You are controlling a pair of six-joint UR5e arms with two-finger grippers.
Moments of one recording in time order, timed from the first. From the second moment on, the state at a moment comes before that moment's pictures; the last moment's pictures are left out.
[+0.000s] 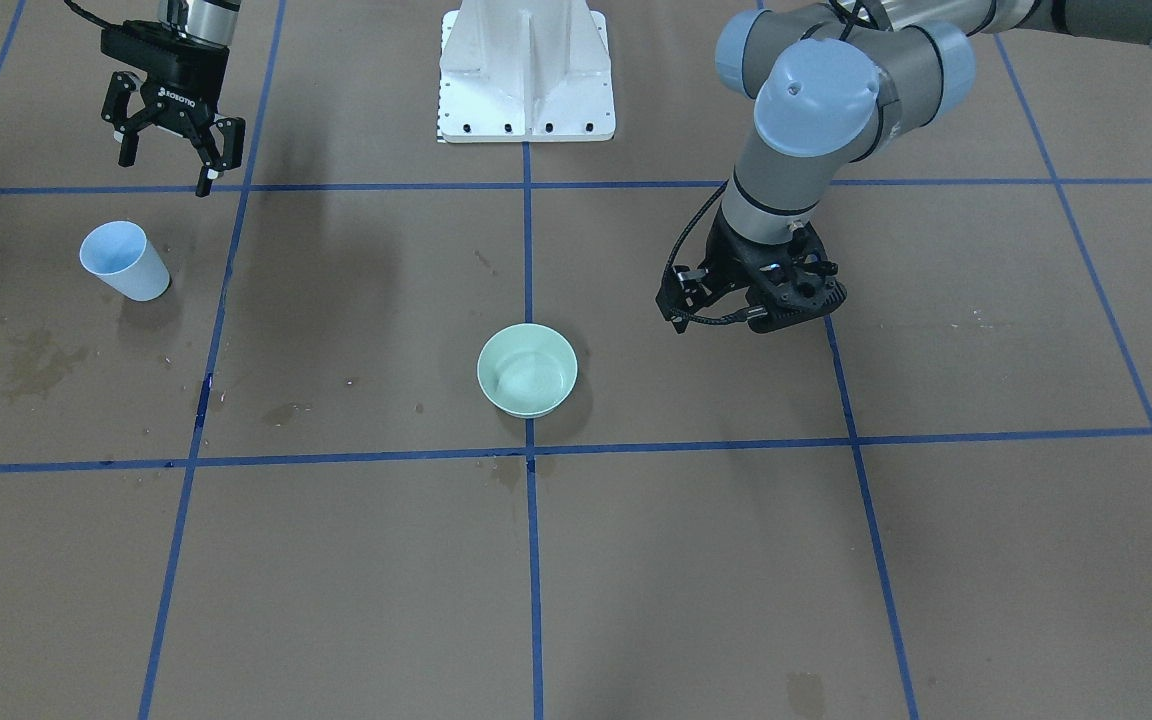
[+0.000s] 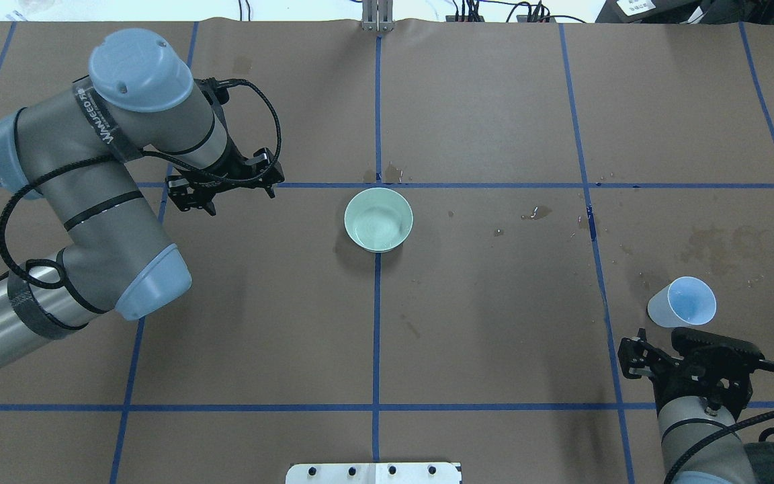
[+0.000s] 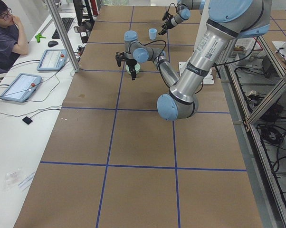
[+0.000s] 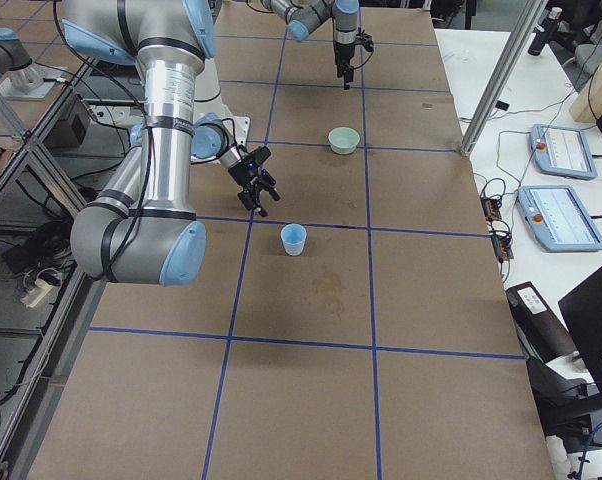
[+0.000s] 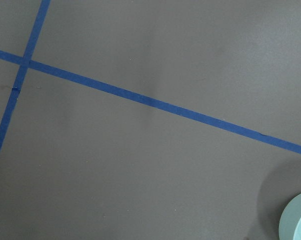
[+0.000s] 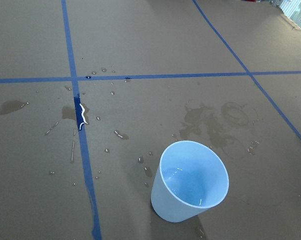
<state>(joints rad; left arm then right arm) -0.74 -2.16 -1.76 -1.51 -2.04 -1.34 -0.04 -1.79 2.32 -1.92 0.87 2.06</state>
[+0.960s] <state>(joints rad) -0.73 -2.16 -1.76 -1.51 -2.04 -1.34 -0.08 -1.79 2.09 -1.92 0.71 2.27</state>
